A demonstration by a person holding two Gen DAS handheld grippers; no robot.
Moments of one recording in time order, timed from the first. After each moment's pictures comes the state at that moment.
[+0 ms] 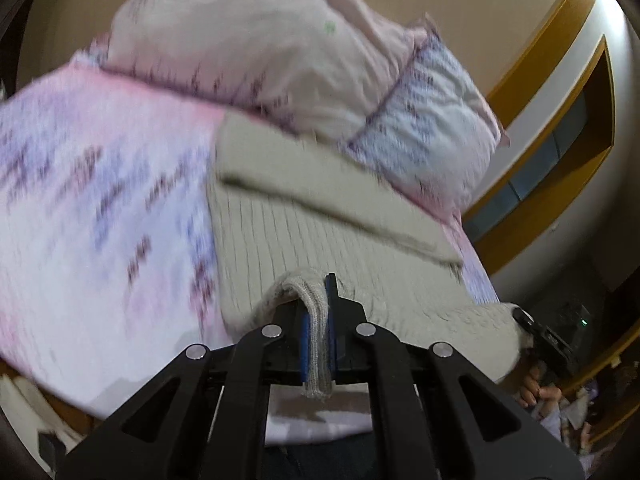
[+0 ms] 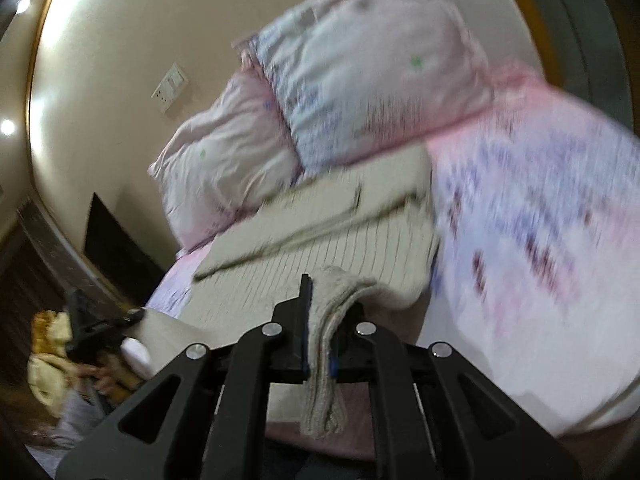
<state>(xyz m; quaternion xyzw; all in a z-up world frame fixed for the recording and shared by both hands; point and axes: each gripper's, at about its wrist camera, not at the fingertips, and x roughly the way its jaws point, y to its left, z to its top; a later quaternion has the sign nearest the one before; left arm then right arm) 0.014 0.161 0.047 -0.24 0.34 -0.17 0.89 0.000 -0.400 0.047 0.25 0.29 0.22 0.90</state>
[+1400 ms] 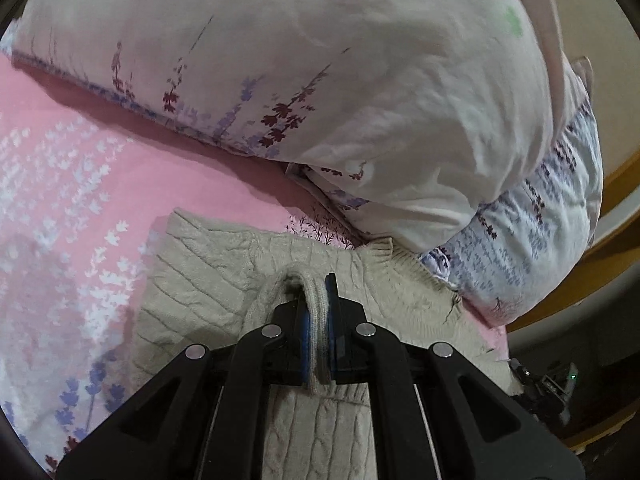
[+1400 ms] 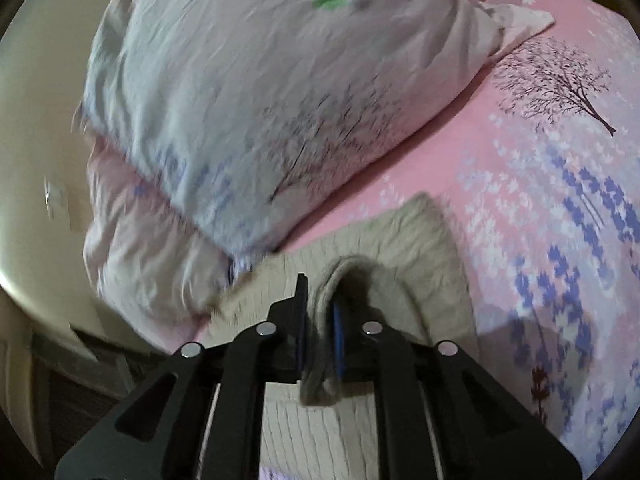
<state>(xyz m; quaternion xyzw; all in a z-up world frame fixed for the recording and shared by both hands) 0.300 0.166 -0.005 -0.33 0.42 -0.11 0.84 0.263 -0.407 -0.003 0.44 0.40 0.14 0.79</state>
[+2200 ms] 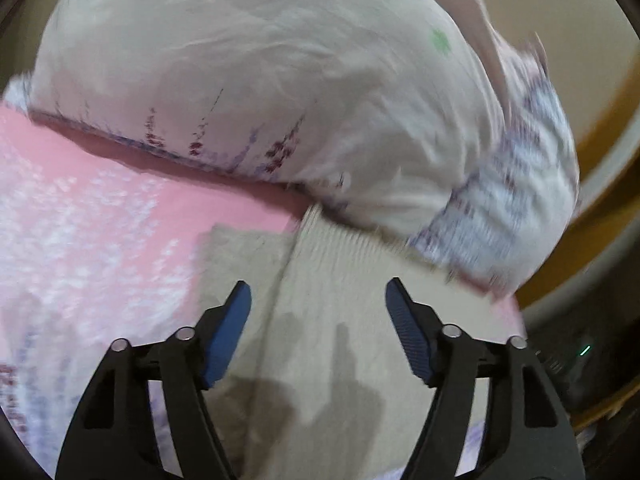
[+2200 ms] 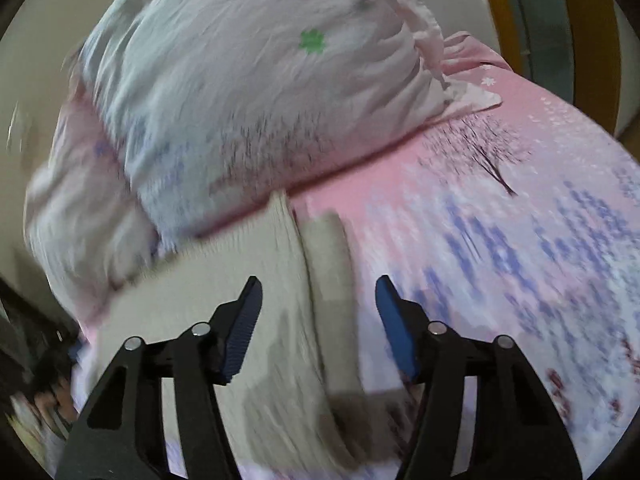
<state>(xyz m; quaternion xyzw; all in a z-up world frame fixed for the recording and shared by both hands) 0.247 0.183 0.026 -0.23 0.39 -0.13 0.88 0.216 -0.402 0.017 0.25 0.41 0.06 0.88</state>
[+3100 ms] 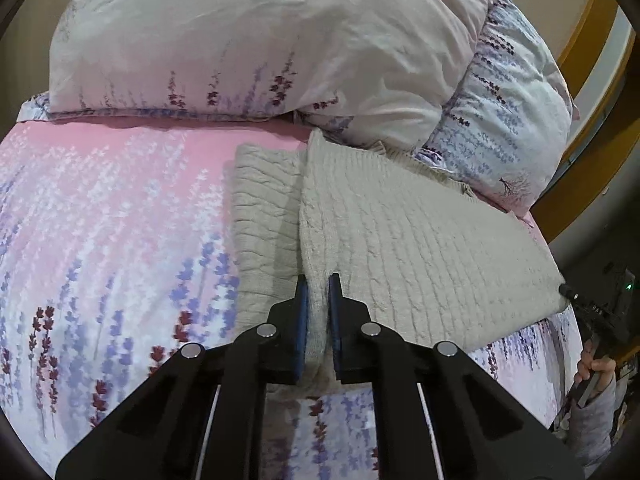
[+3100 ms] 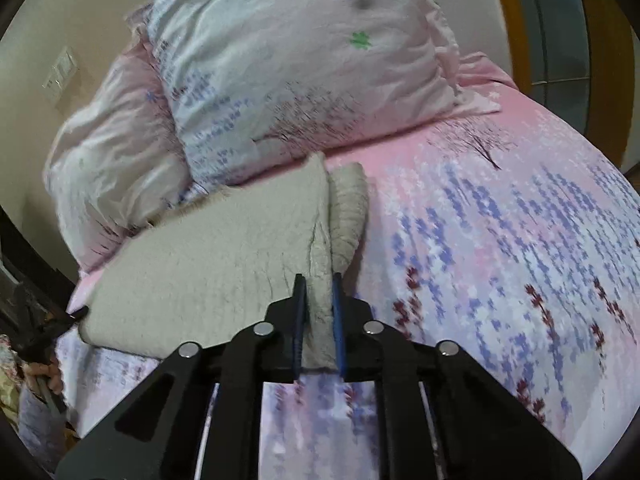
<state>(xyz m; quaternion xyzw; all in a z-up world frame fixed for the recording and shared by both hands) 0.193 0.183 0.007 -0.15 0.42 -0.15 0.88 0.142 -0.390 0.021 0.20 0.40 0.08 0.89</state>
